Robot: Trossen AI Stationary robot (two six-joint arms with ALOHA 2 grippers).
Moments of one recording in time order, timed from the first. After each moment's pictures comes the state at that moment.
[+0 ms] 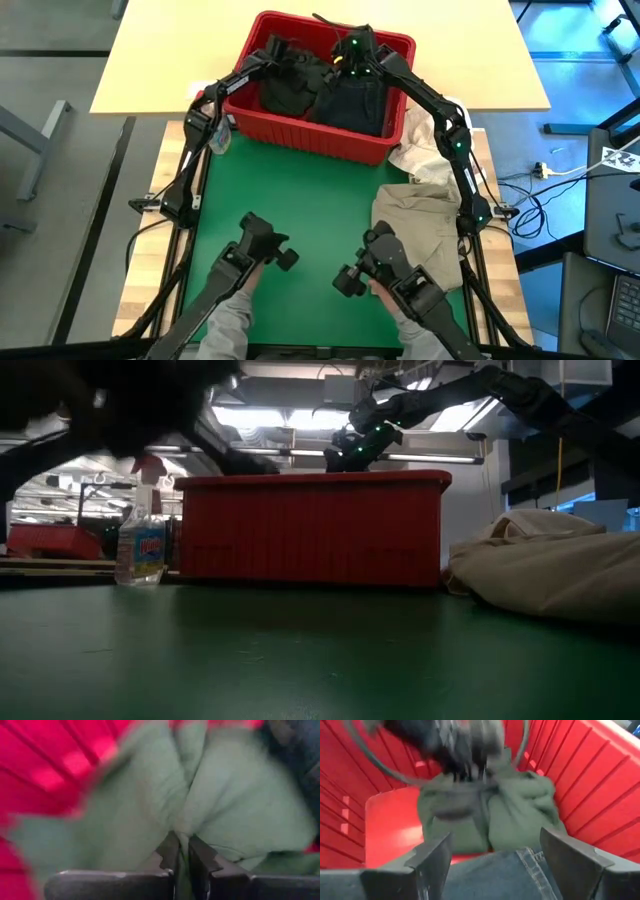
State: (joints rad) left arm 1.05 2.41 2.14 -0.48 -0.01 0.24; right arm -0.91 2.27 2.34 -0.63 -0.18 -0.19
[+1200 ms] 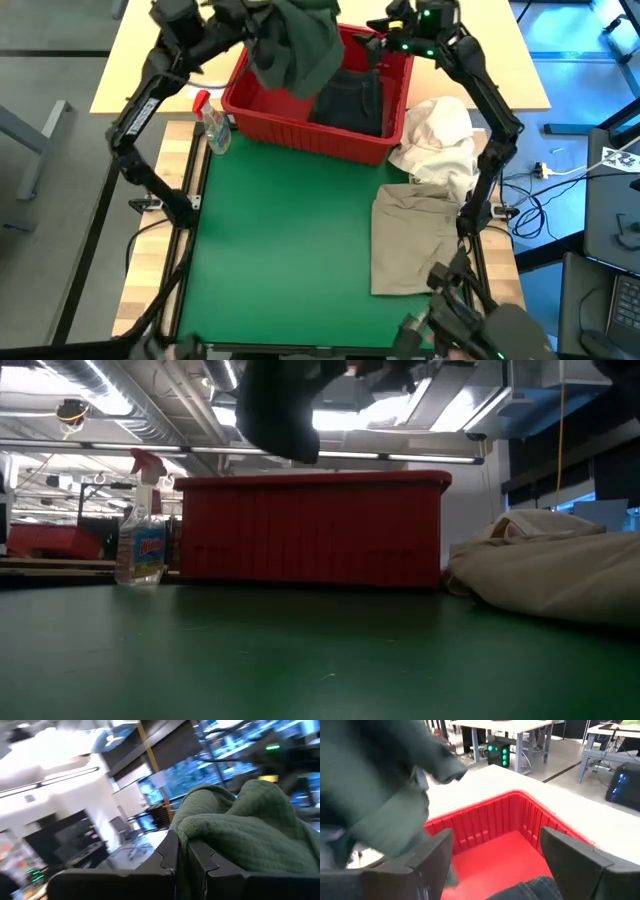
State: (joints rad) left arm 0.72 1.56 2.14 -0.42 0.07 0.46; right arm -0.91 1.84 2.34 -0.73 -0.24 0.02
